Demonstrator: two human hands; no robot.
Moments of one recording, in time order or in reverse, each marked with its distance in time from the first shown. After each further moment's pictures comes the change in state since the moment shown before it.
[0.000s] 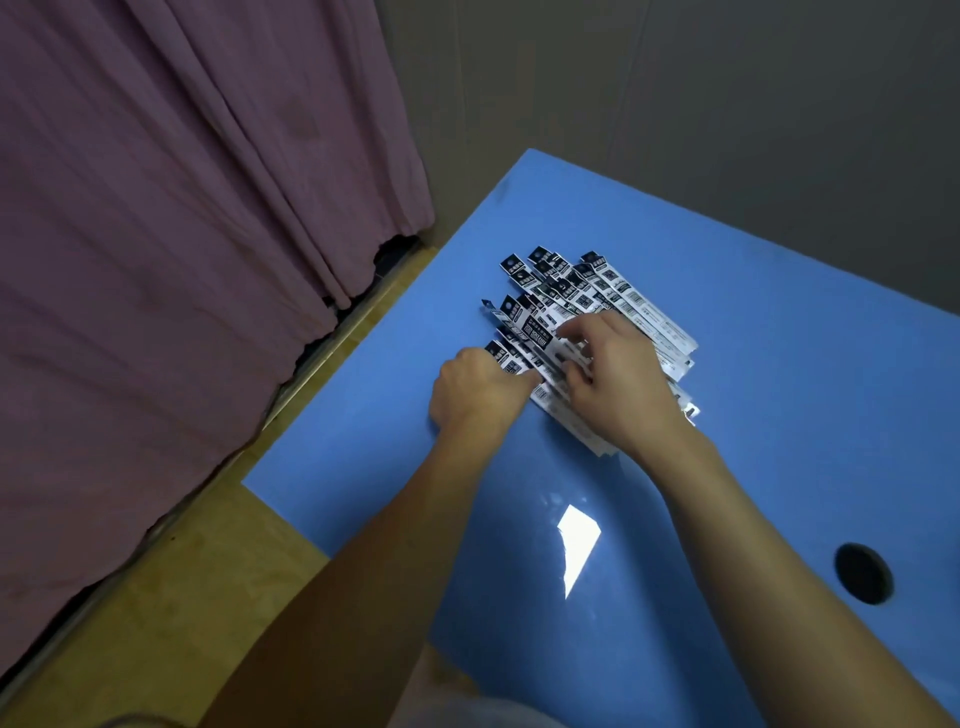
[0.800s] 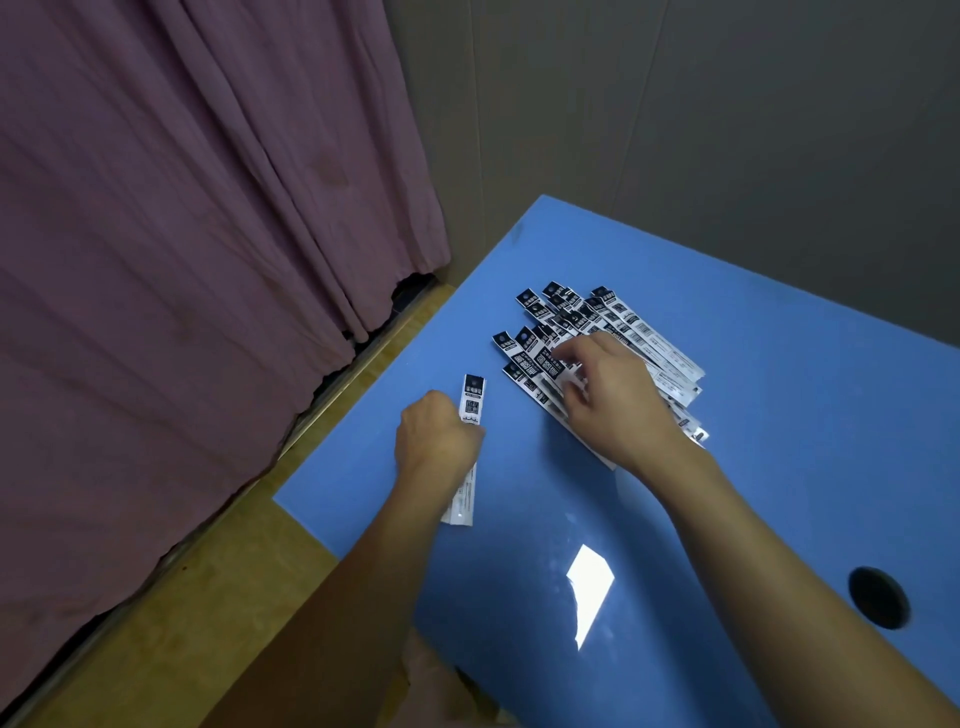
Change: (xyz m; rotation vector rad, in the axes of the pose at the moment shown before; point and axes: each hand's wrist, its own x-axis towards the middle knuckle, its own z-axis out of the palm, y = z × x) left_hand 0.000 -0.058 -0.032 0.001 0.051 -0.012; right_hand 0.000 -0.020 -0.005 0.000 -0.033 -0.058
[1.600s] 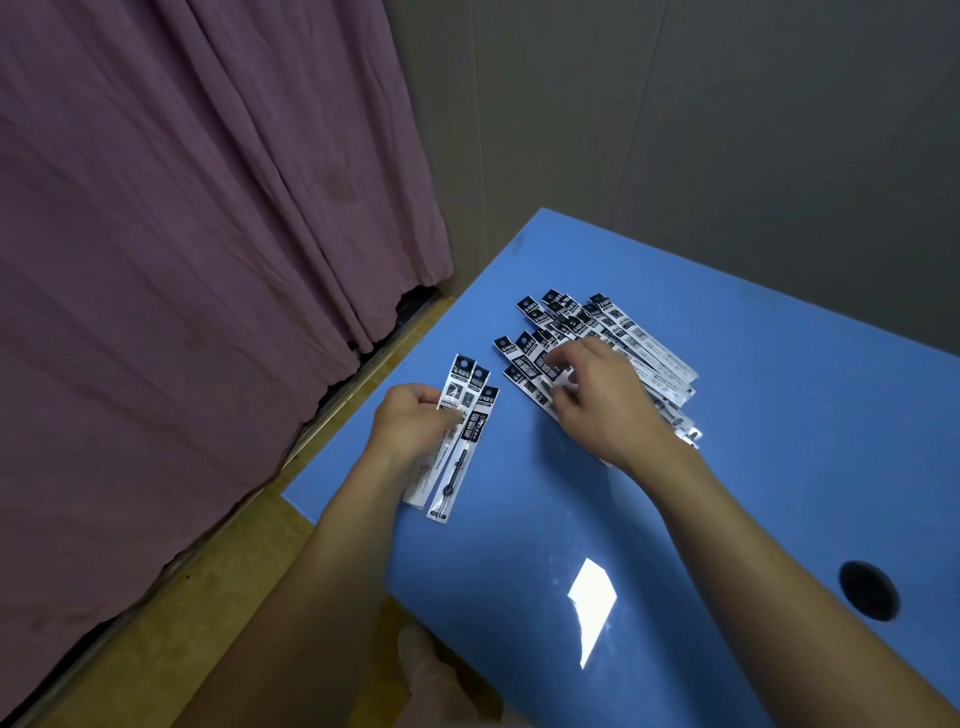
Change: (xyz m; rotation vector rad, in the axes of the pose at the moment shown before) left_hand 0.009 -0.025 -0.027 -0.537 -0.107 -0.008; right_hand -0.003 -0.007 -0.002 0.025 -0.055 0.011
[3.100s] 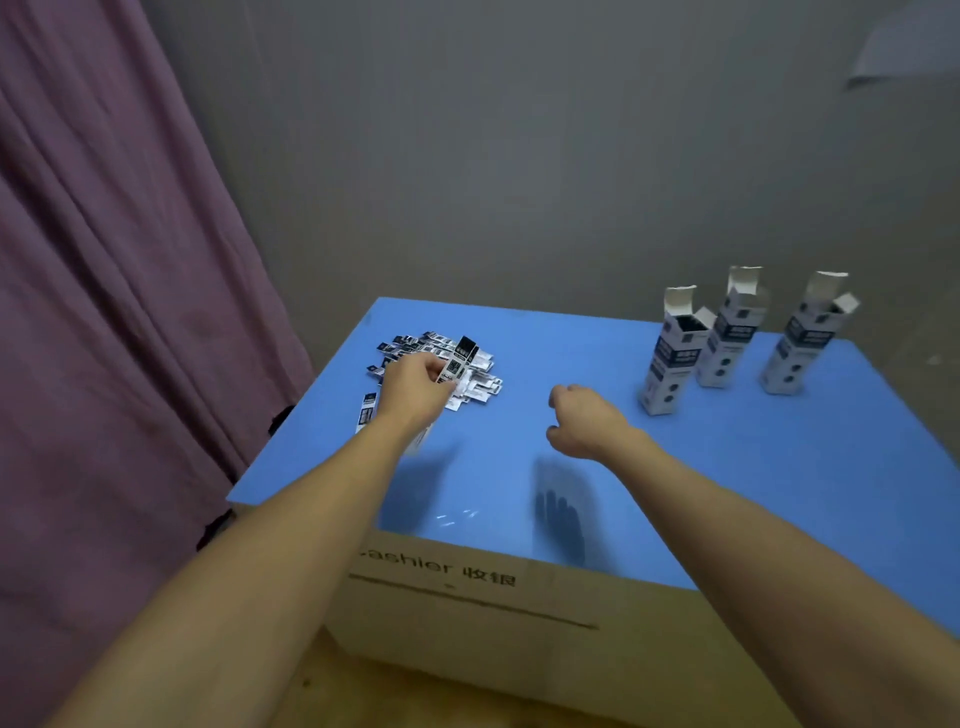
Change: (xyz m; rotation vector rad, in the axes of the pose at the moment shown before) left_hand -0.217 0.033 0.028 0.322 -0.106 0.787; right_hand -0.266 -0.014 -0.088 -0.373 -0.026 0.490
